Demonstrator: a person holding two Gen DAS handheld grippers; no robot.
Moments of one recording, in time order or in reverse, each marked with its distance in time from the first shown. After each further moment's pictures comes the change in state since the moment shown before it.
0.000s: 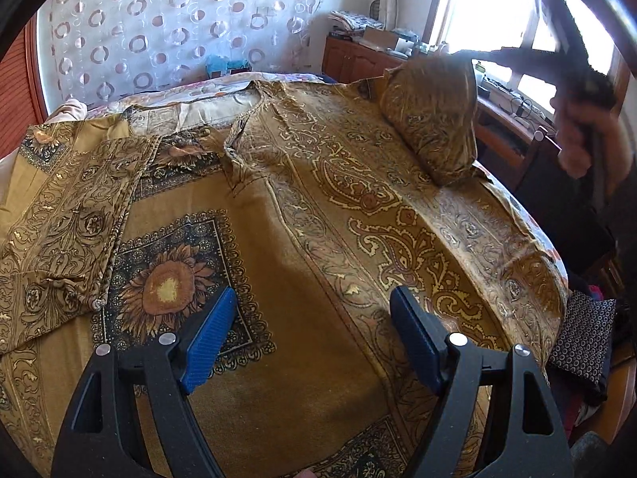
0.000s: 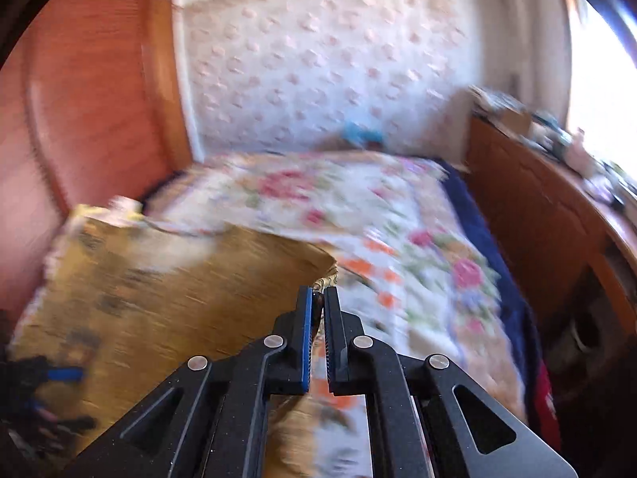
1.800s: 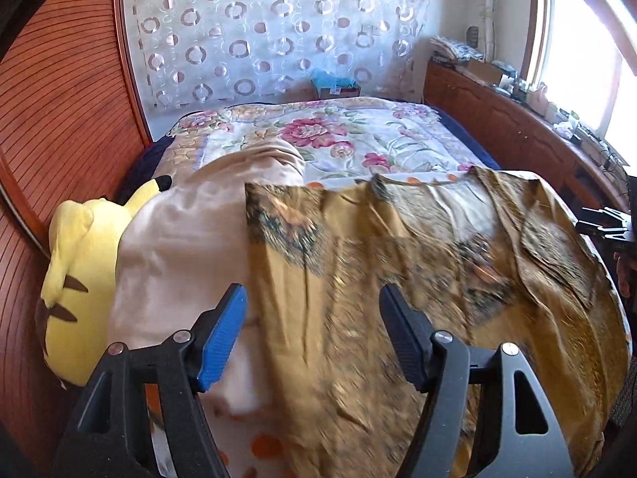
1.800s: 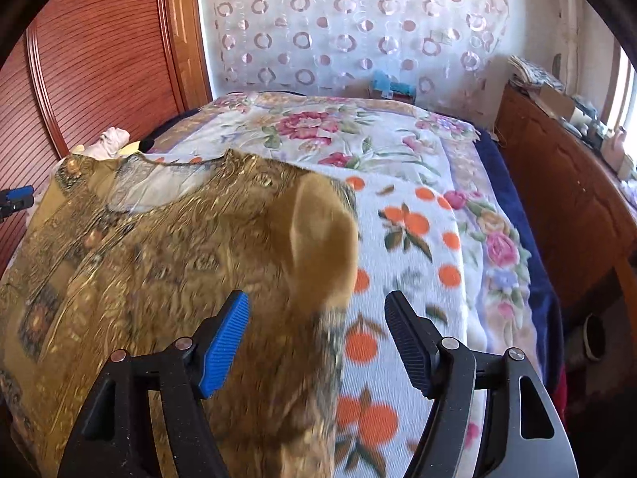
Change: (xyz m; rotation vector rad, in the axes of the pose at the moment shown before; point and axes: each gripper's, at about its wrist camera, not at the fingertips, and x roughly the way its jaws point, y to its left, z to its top) left arm -0.037 0.233 0.088 -0.110 -0.040 0.277; right arm 0.138 0.011 -0.002 -0.068 0.221 0.014
